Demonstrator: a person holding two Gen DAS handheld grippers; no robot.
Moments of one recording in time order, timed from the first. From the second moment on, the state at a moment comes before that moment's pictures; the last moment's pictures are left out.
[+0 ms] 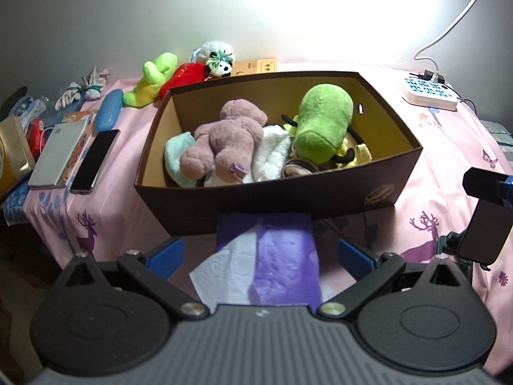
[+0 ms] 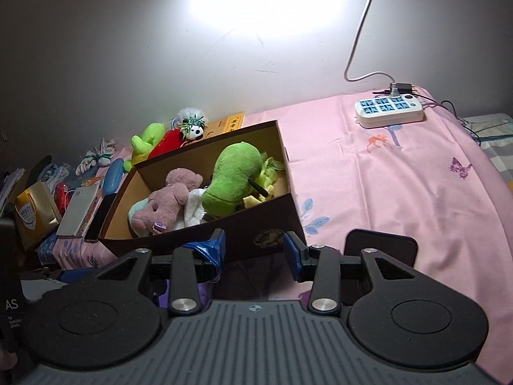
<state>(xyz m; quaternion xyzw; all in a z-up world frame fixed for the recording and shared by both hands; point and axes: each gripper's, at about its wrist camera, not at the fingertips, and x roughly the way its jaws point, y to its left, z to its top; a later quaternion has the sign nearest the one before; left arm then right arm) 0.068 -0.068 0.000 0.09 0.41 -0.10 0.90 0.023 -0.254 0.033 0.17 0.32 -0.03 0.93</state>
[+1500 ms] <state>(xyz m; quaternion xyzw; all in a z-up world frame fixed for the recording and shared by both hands) -0.013 -0.148 -0.040 0.15 0.53 -0.04 0.84 -0.047 -0.307 -0.034 0.15 0.50 -0.05 0.85</state>
